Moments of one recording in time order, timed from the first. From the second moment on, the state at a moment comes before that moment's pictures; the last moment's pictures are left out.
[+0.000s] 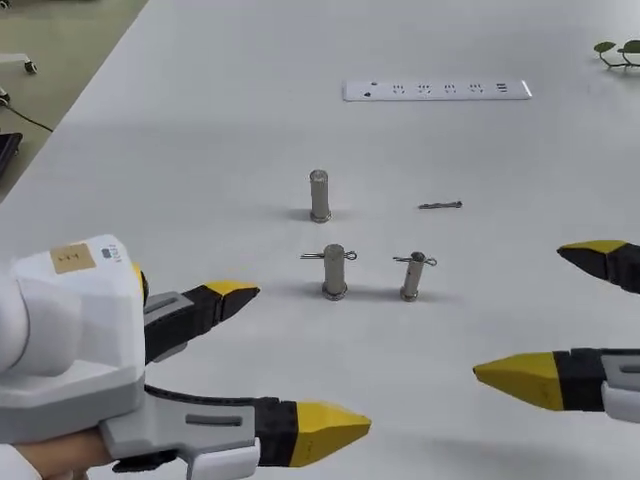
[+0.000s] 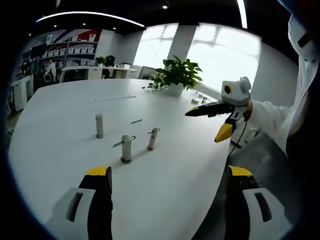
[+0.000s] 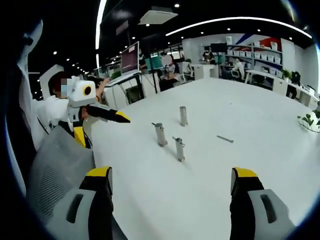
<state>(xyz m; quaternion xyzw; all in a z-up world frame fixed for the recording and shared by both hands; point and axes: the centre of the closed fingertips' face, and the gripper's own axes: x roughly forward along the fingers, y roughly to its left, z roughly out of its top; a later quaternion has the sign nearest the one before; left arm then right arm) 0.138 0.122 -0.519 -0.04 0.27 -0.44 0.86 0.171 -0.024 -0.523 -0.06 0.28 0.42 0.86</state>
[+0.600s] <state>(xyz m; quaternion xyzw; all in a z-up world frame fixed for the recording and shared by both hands) 0.140 0.138 -0.534 -0.05 0.29 -0.39 0.87 0.164 -0.048 -0.540 -0.03 0.32 0.36 0.87</state>
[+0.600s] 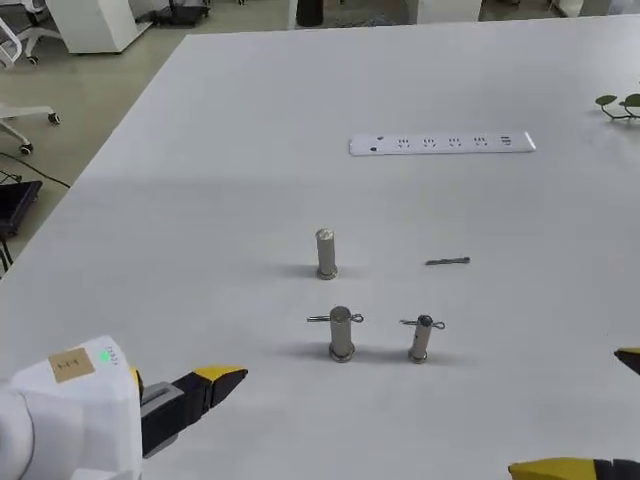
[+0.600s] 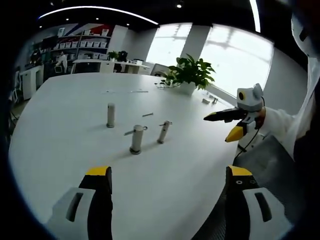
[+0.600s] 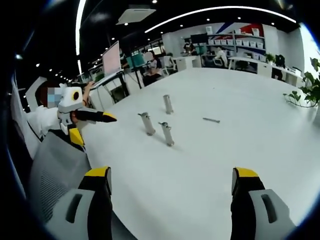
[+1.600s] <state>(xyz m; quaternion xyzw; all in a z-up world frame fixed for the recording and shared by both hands) 0.259 0.161 -0.484 -0.02 0.23 -0.33 0.91 0.152 -0.052 -0.535 0.00 0.32 0.32 0.89</state>
